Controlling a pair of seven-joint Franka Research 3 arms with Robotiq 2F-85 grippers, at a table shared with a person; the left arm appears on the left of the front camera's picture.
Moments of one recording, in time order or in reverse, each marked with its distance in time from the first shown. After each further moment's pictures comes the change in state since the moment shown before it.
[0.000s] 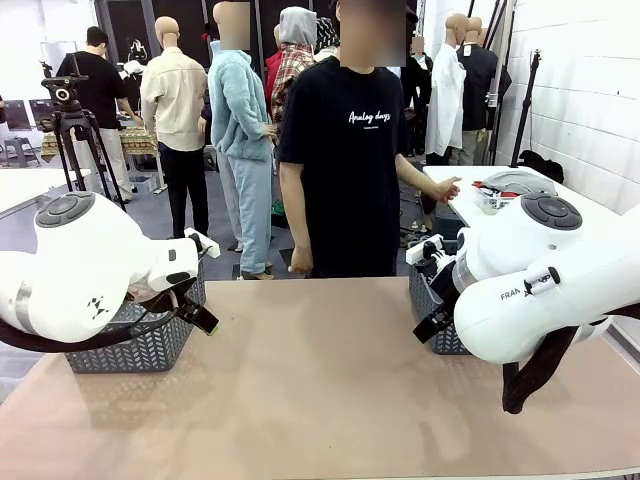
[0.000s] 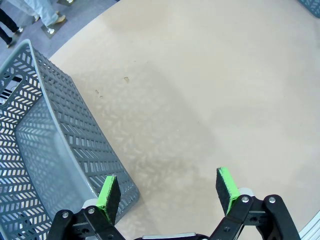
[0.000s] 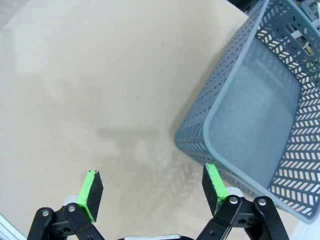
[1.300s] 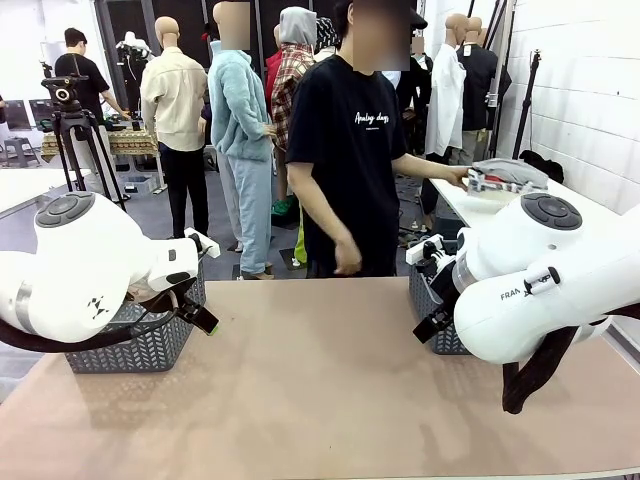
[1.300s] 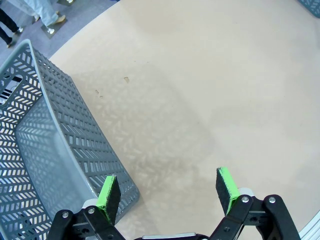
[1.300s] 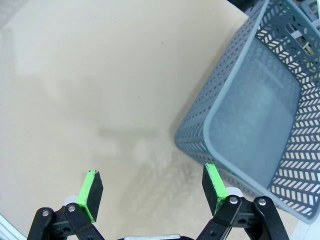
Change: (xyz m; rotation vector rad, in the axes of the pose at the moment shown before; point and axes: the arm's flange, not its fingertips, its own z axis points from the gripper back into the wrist) left arm 0.000 0.000 0.000 0.000 0.000 0.000; right arm 0.000 0.000 0.000 0.000 0.000 0.000
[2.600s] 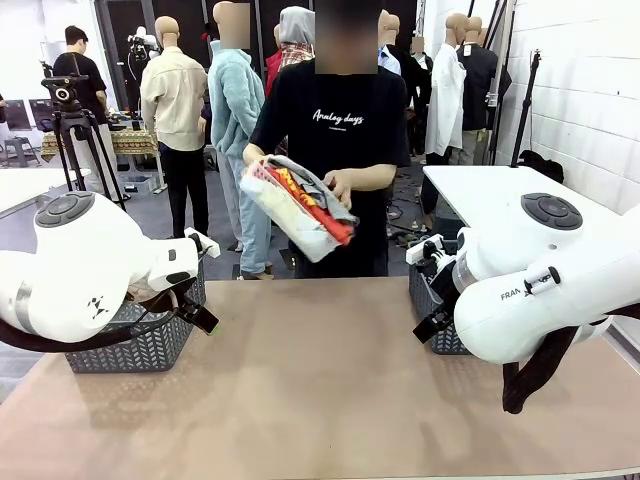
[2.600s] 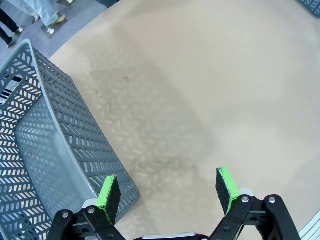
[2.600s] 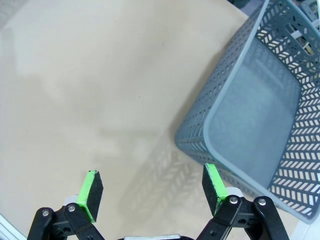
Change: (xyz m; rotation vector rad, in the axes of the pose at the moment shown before) left arm 0.000 0.000 0.000 0.000 0.000 0.000; right arm 0.000 0.000 0.000 0.000 0.000 0.000
